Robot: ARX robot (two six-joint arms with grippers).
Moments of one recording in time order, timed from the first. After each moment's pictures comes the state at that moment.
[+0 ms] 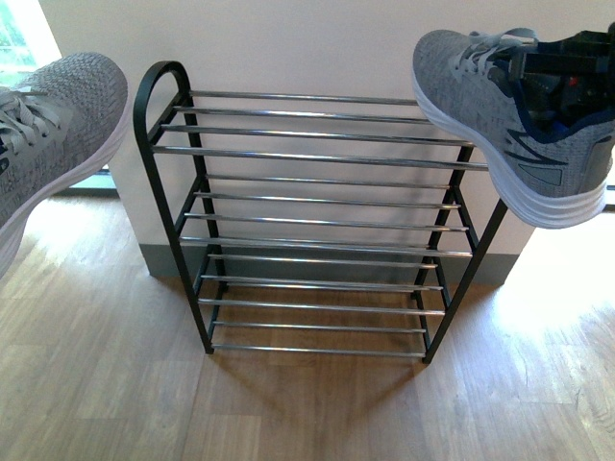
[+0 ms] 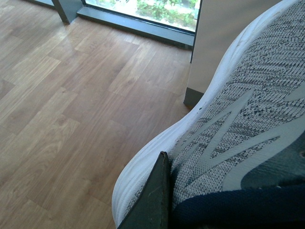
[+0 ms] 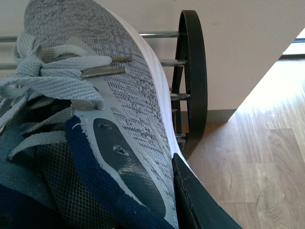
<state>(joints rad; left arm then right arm) -0.08 1.58 0.55 0.52 -0.42 -0.23 -0.01 1.84 1.14 0.20 0.17 0.14</state>
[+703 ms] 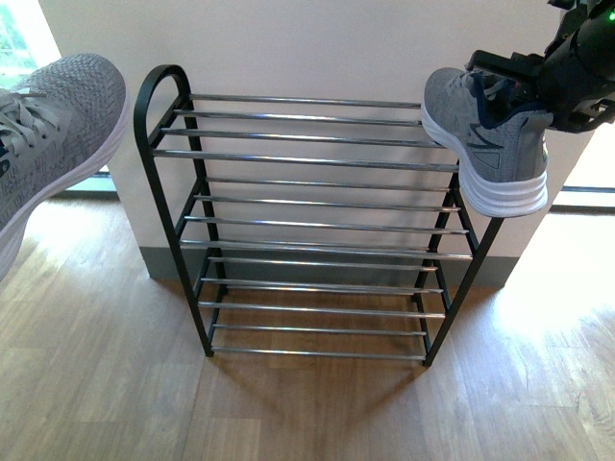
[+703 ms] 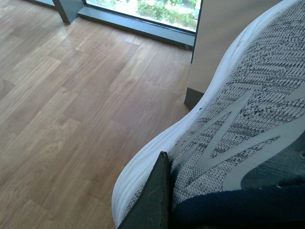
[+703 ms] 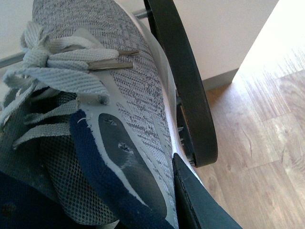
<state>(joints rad) -0.08 1.58 0.55 0.52 -0.41 -0.23 -0.03 2.11 1.51 -0.07 0.23 0.41</state>
